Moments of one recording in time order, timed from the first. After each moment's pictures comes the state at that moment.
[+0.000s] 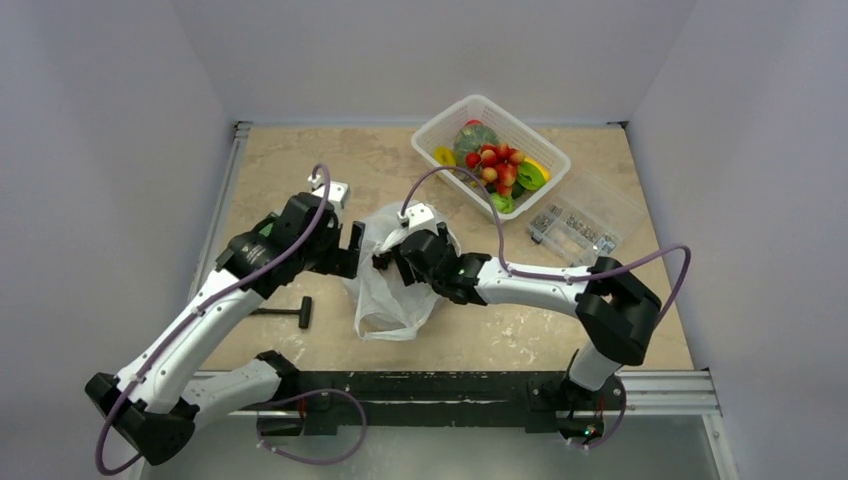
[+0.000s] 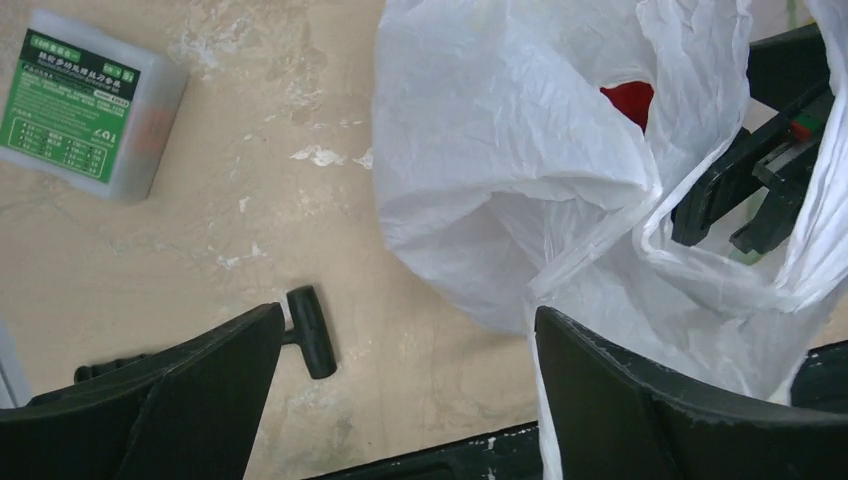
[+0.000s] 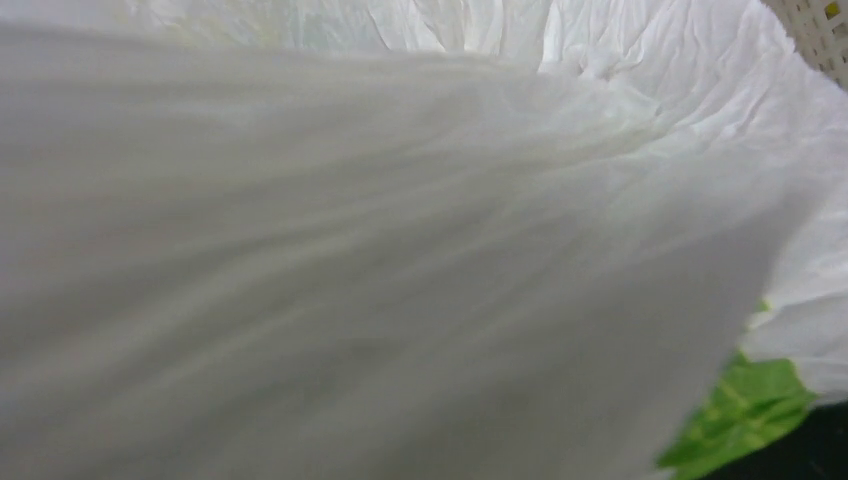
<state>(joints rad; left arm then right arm) -0.63 0.97 1.13 -0.99 -0.24 -0.32 1.03 1.62 1.03 -0.11 0.51 0.35</state>
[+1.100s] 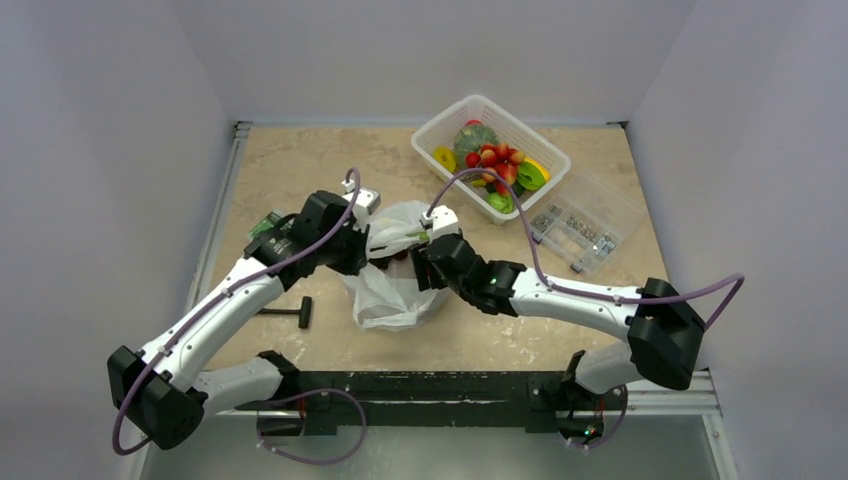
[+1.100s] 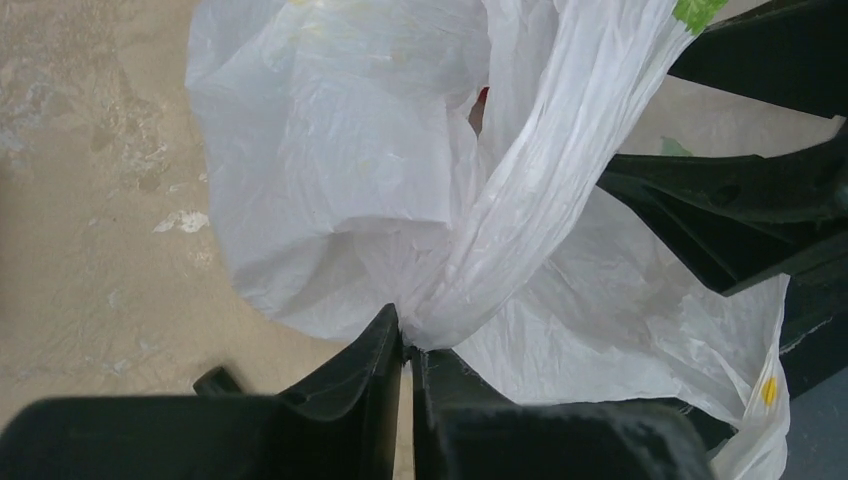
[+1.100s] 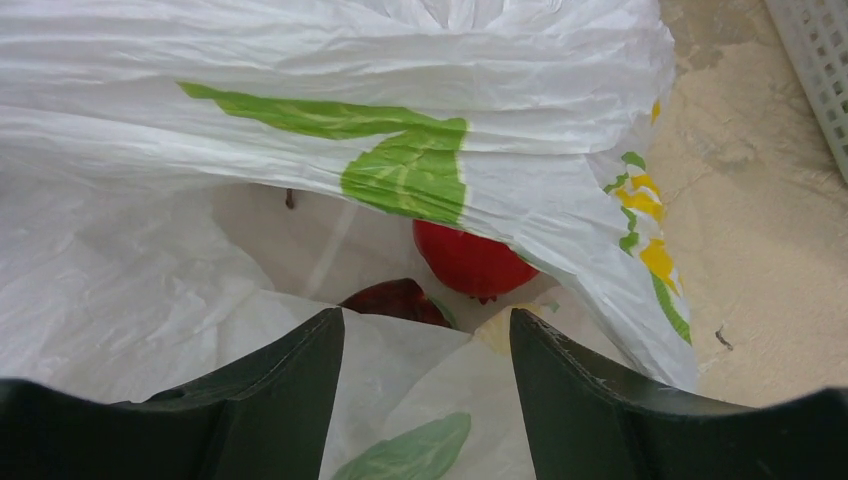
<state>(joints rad) -0.58 1.11 1.03 -0.76 0.03 -0.17 1.03 1.41 0.91 -0.13 0.43 0.42</state>
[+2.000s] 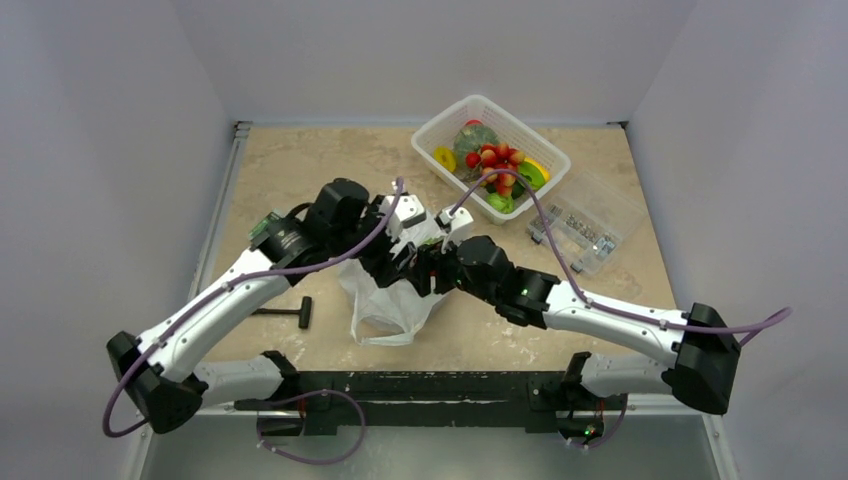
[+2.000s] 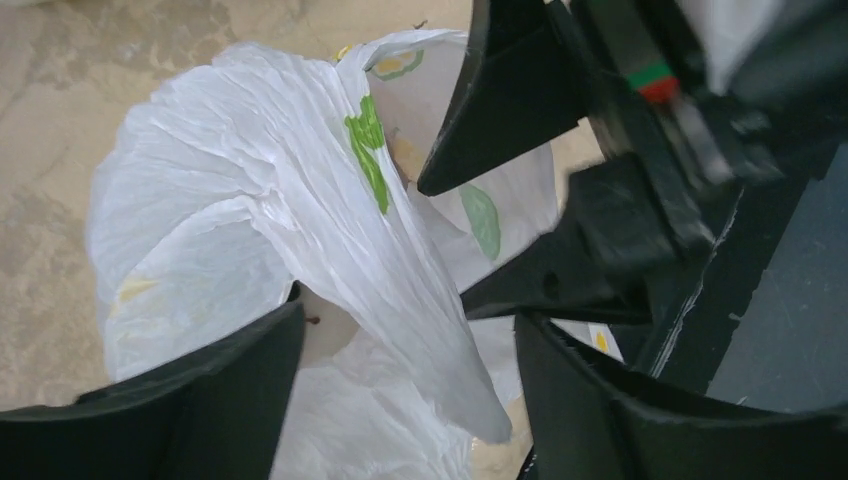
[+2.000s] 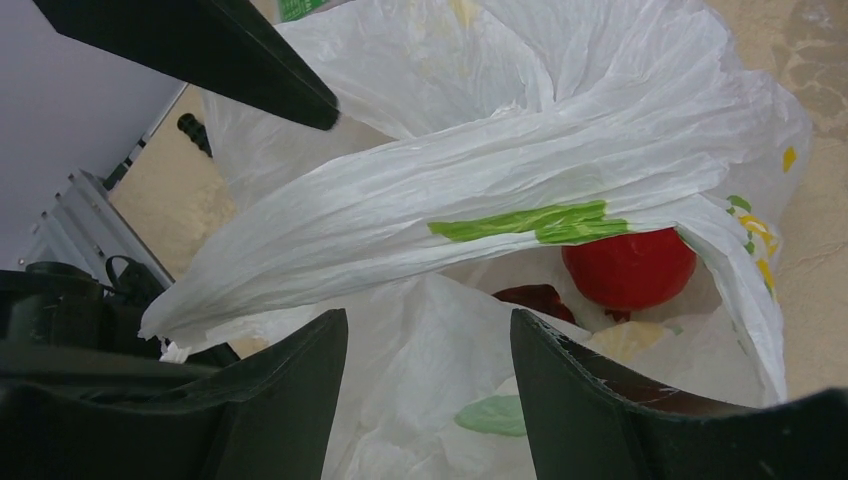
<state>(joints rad) -0.73 1.12 1.18 -0.71 0.28 0.18 1.03 1.20 0.81 0.00 0.19 0.48</state>
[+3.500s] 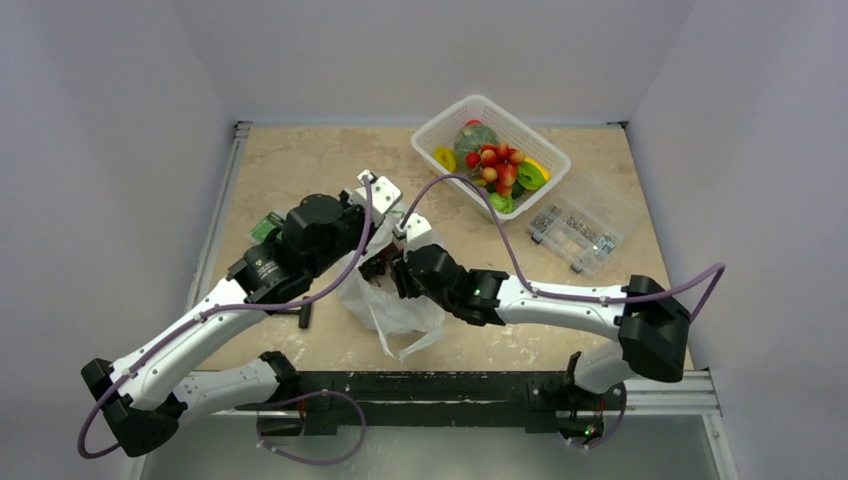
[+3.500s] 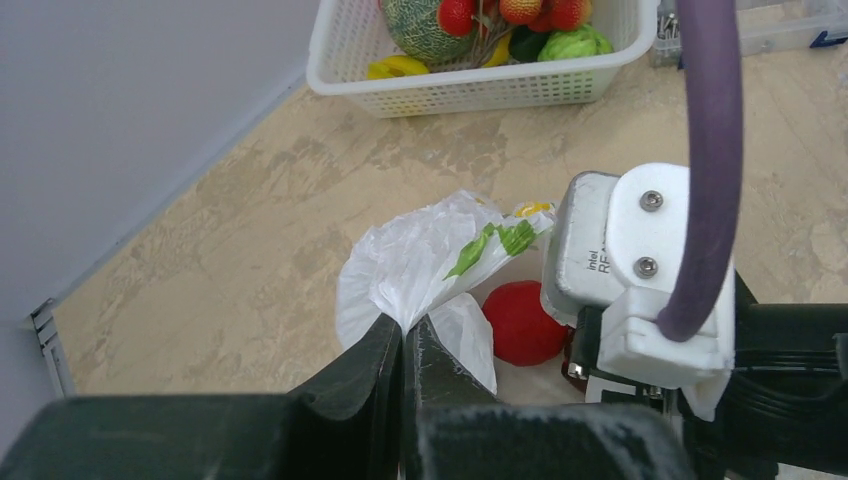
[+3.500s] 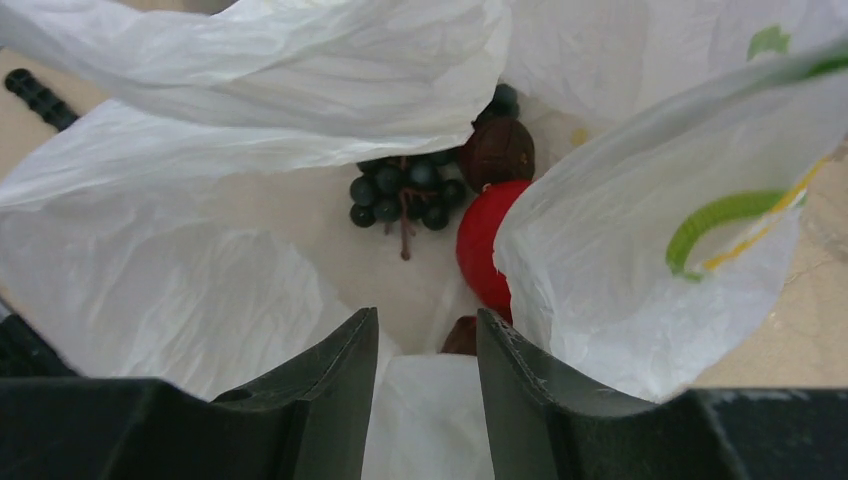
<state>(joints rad) -0.80 0.99 1.09 -0.43 -0.22 0.23 1.15 1.46 0.97 -0.03 0.40 0.39</state>
